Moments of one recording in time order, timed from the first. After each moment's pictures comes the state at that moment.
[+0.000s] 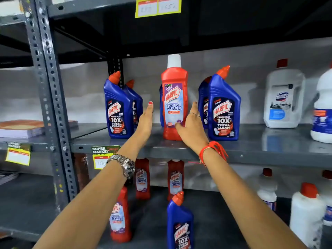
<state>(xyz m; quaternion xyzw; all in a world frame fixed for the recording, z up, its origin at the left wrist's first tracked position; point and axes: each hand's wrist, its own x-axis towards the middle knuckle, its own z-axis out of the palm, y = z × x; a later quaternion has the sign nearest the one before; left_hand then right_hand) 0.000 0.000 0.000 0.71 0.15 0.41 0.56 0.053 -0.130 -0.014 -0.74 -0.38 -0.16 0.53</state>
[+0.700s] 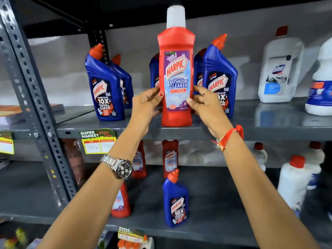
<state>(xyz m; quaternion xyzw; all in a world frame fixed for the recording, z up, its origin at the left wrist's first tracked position) -0.018 -0.041 -0.009 0.69 0.04 0.42 0.59 0.071 -0.168 -0.017 -0.62 -0.41 -0.02 0.67</state>
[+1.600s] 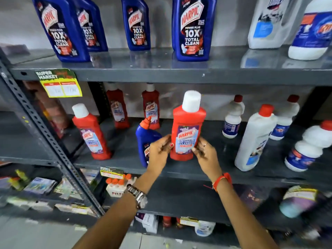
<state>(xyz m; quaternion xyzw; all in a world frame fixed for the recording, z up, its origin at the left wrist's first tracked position) -0.001 -0.149 -0.276 0.73 0.09 0.32 0.59 0.091 -0.285 -0.291 -0.70 -0.33 0.08 0.63</state>
